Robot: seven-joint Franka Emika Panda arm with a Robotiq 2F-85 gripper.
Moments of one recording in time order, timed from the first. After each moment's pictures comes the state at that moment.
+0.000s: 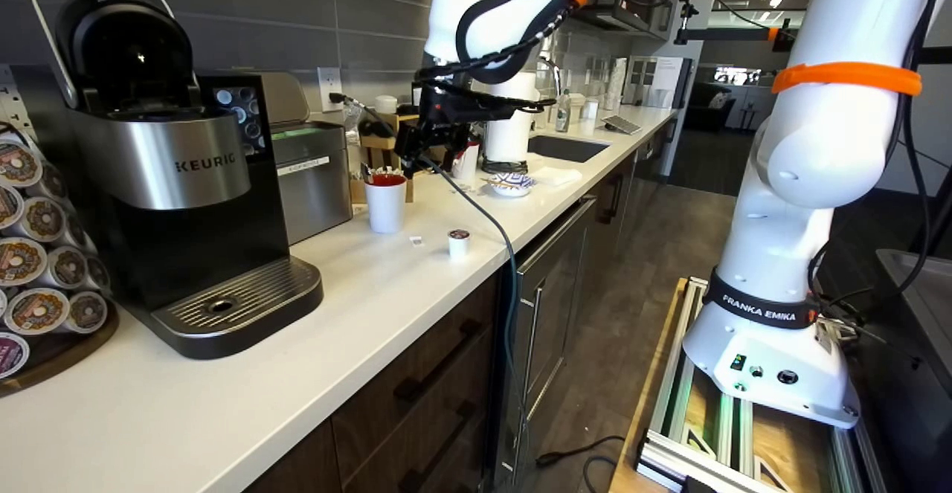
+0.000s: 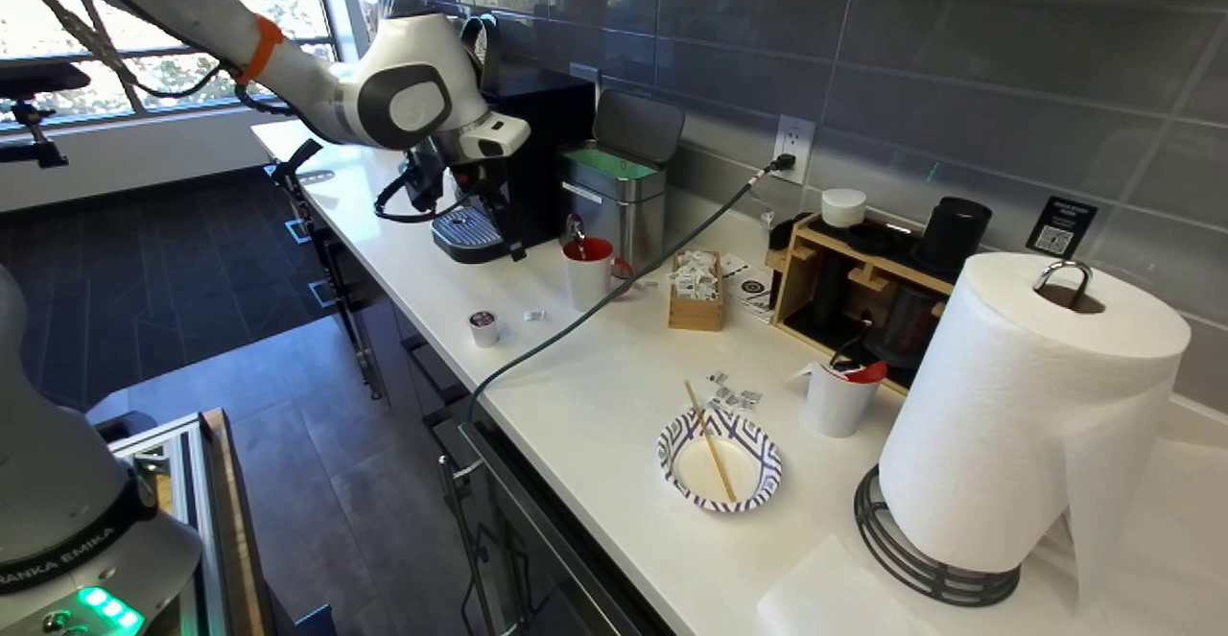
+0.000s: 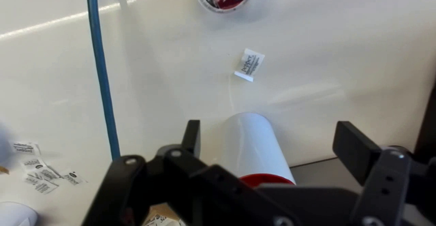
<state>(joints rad) 0.03 -0.05 0.15 -2.35 -0.17 2.57 0.51</state>
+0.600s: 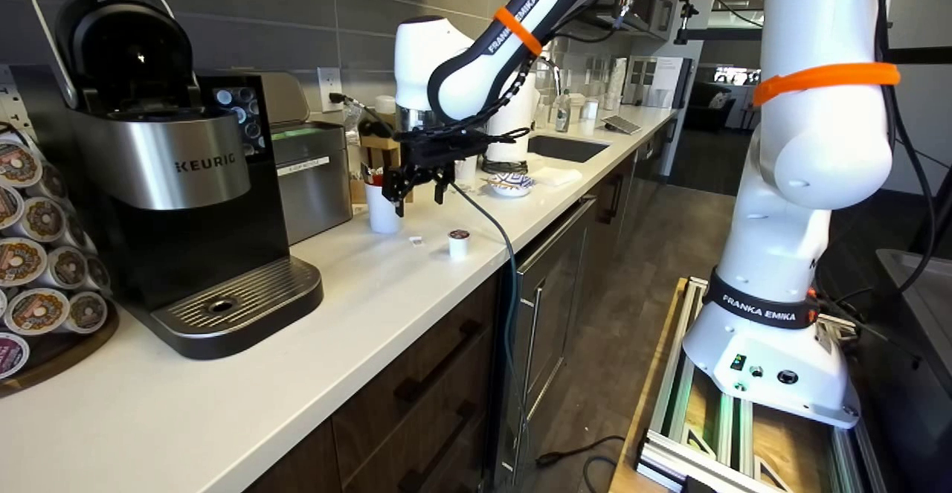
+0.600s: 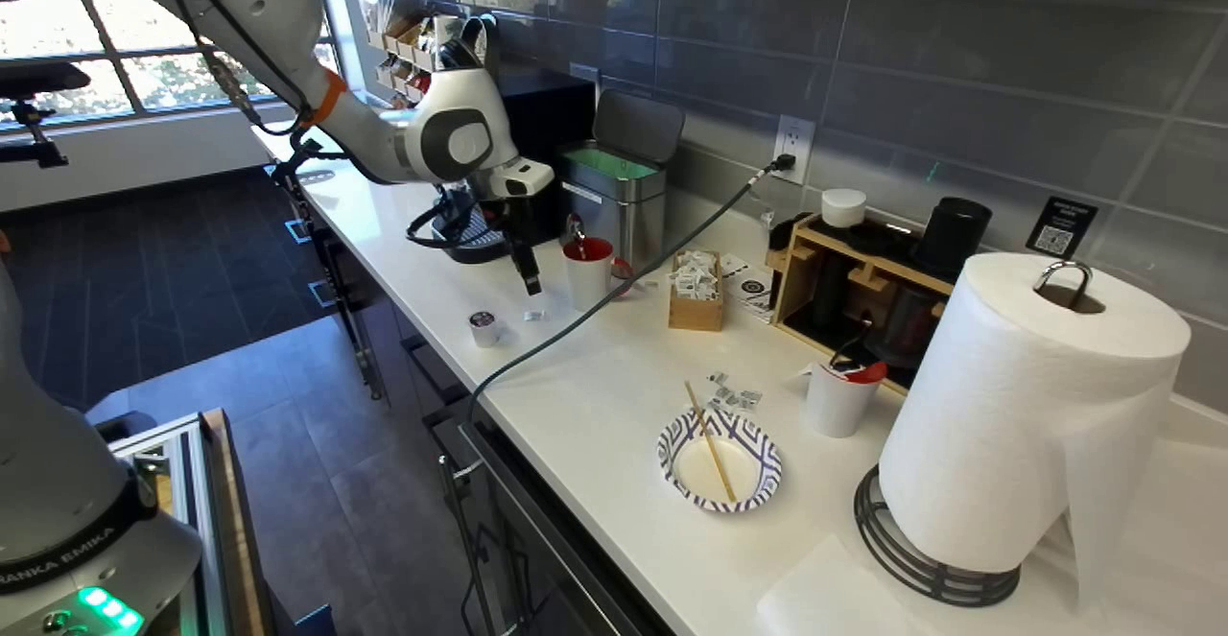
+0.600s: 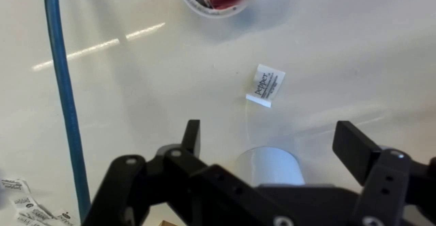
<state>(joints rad) 0.09 0.20 0.10 -2.20 -0.33 2.52 0.71</state>
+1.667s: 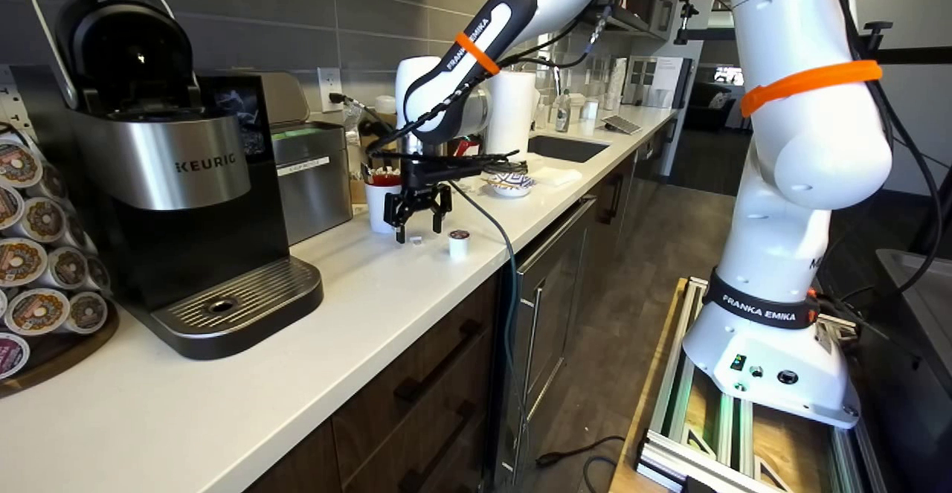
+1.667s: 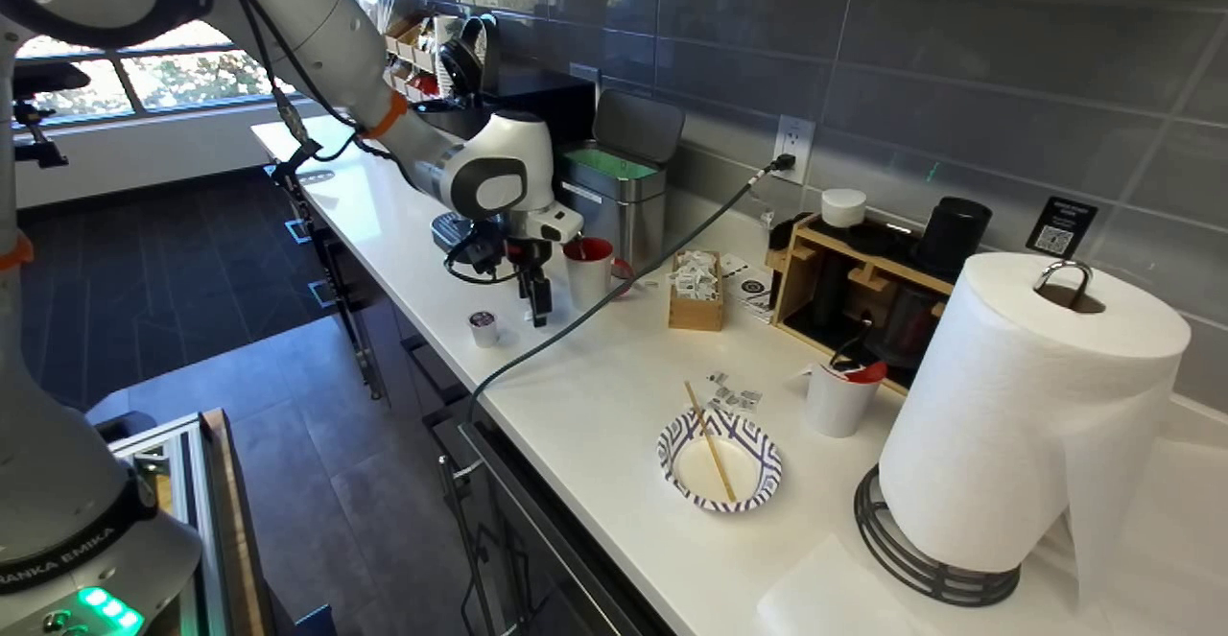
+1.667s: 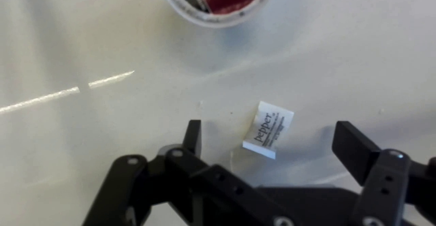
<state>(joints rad) 0.09 0.37 0.05 -2.10 0.00 2.48 0.36</state>
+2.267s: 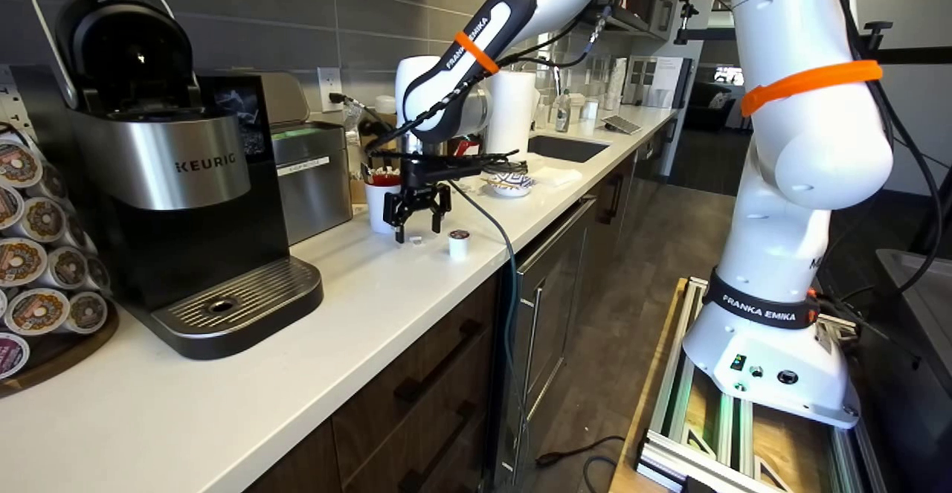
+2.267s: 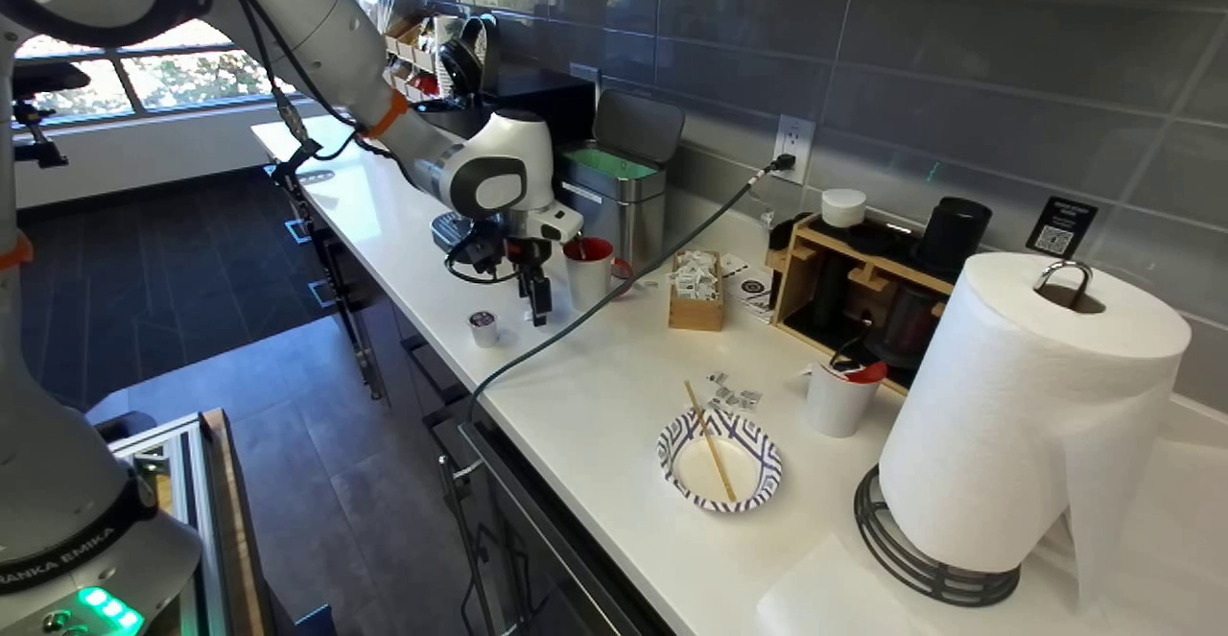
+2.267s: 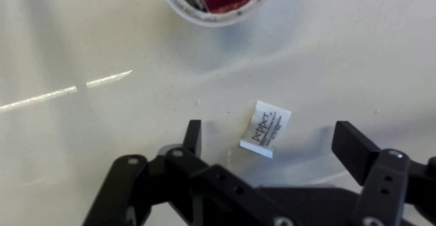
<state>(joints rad) 0.10 0.37 0.05 -2.09 0.01 2.48 0.35</state>
